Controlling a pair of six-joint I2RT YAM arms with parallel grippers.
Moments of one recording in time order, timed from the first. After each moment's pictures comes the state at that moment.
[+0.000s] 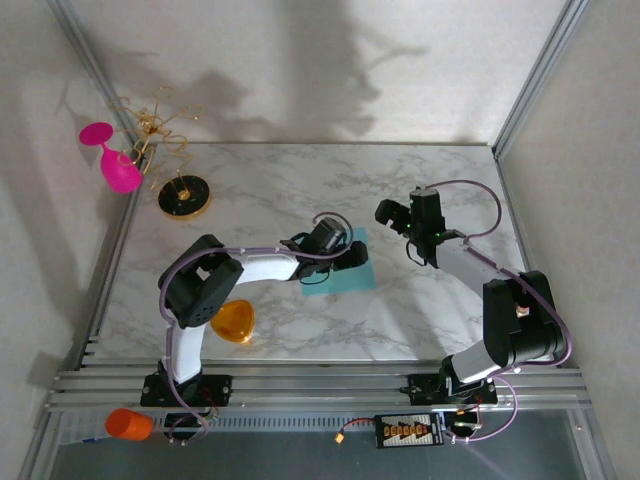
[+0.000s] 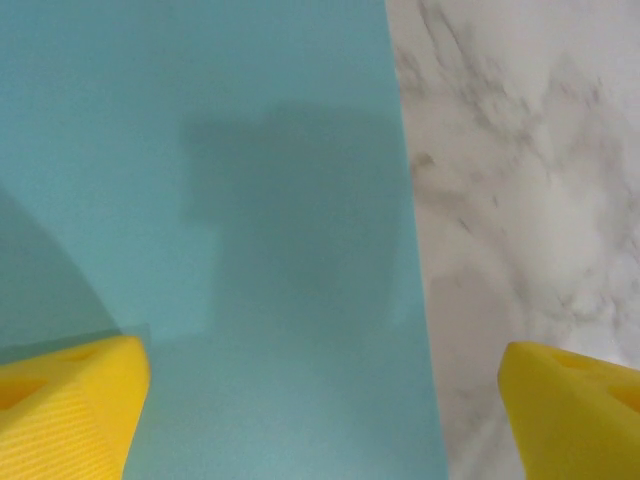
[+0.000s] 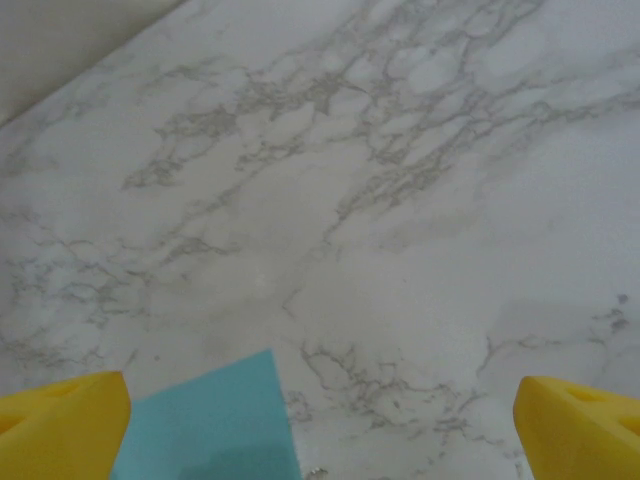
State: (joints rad) left arm -0.80 1.98 1.17 0.00 0.06 -0.92; right arm 0.30 1.50 0.86 -0.05 0.03 0.62
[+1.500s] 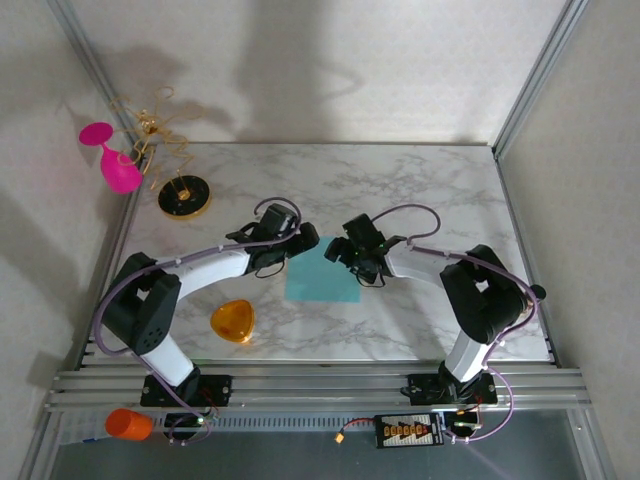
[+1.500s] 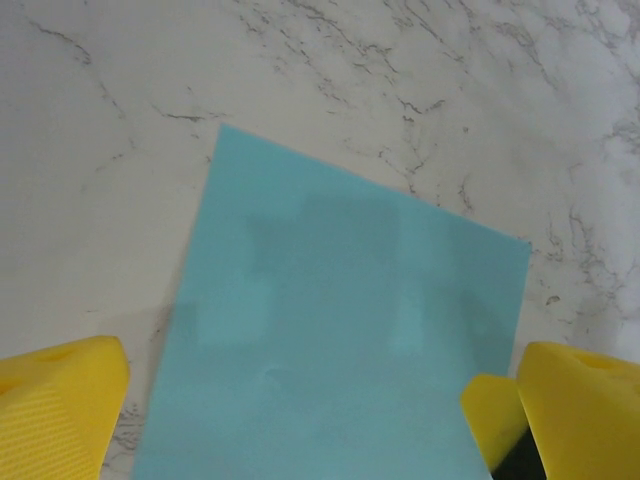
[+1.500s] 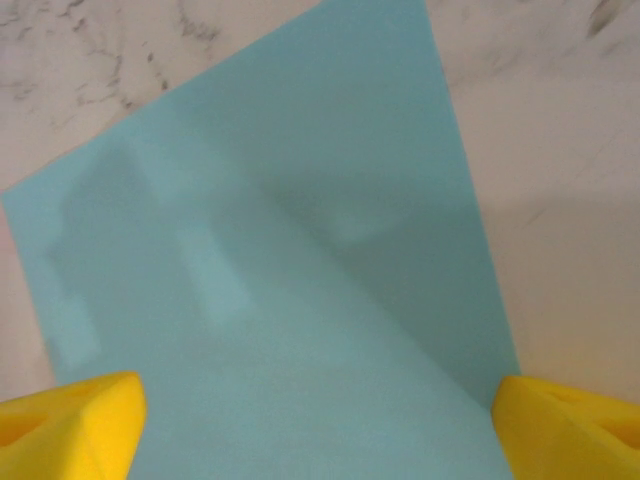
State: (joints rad) left arm -0.59 1.65 0.98 -0.21 -0.07 -0.95; right arm 0.67 1.72 0.93 -0.23 -0.04 1.07
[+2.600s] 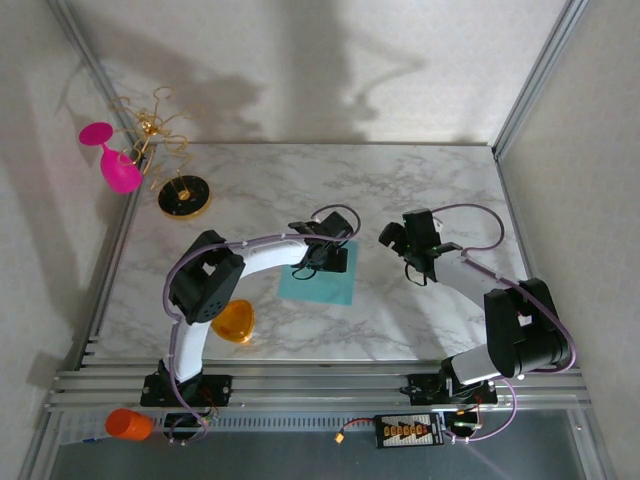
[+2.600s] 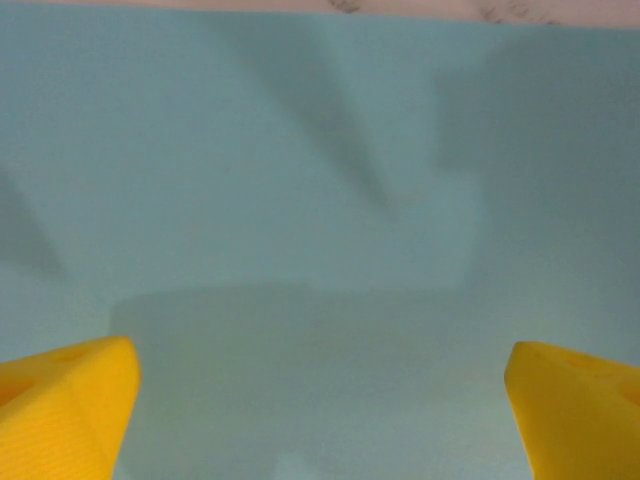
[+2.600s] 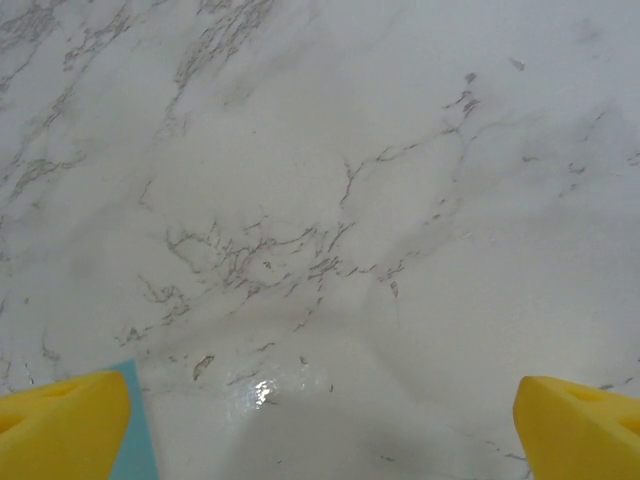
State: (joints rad) left arm -0.79 2.04 1.41 -0.59 -0.20 -0.70; right arm 0.34 1.45 0.74 -0.18 0.13 0.82
